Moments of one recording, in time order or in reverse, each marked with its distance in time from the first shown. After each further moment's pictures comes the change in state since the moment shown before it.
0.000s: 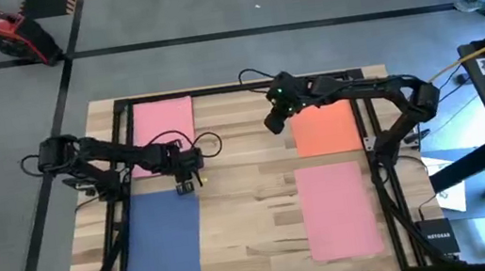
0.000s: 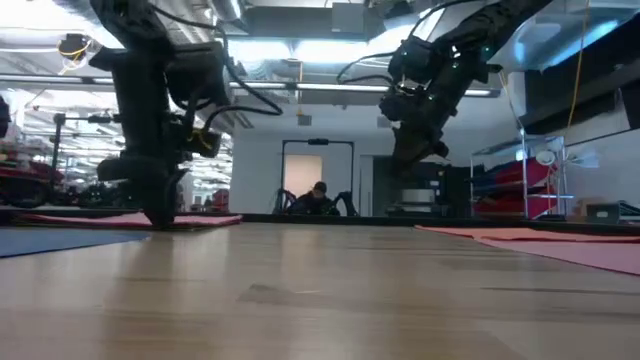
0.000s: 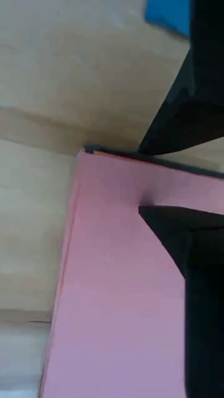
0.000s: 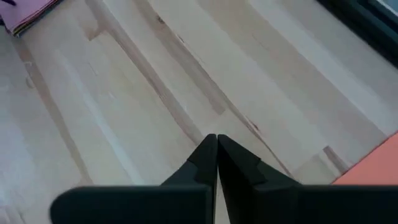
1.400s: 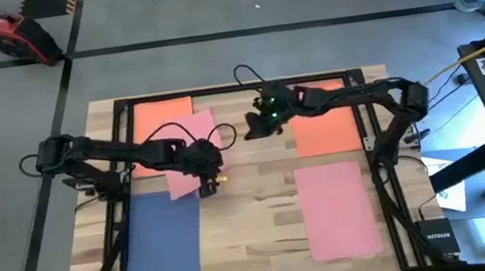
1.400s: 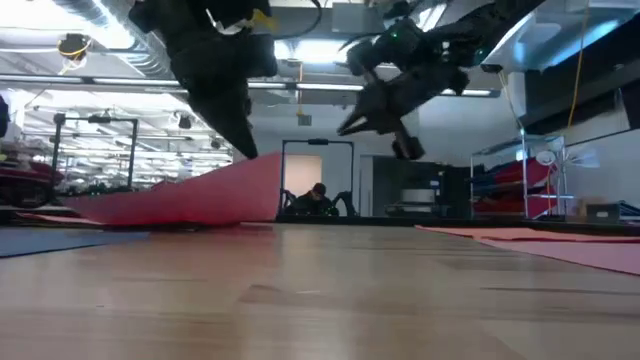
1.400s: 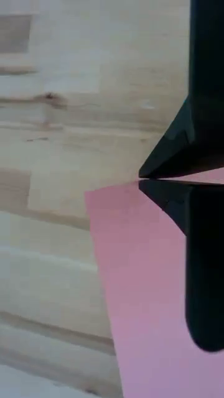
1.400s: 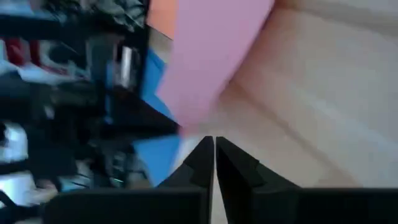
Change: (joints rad) left arm -0.075 -0.014 0.248 0.144 0.210 -0.045; right arm 0.126 0.104 0.000 0.415 -0.481 0.928
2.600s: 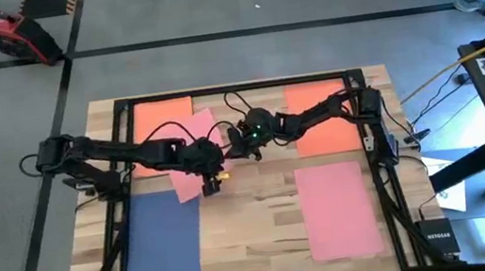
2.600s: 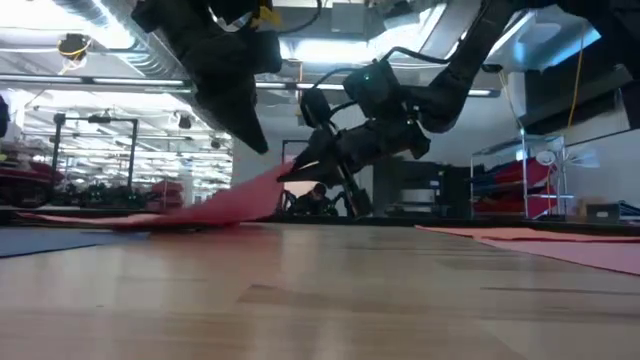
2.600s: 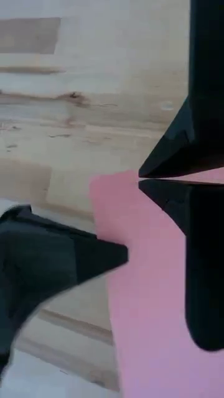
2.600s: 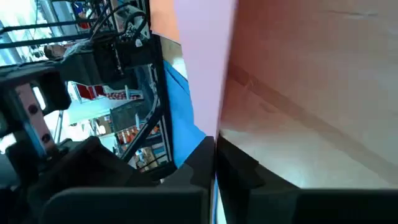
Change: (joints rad) left arm 0.008 -0.010 0.000 0.048 -0.019 -0.093; right arm 0.103 0.351 0.000 0.569 0.052 0.380
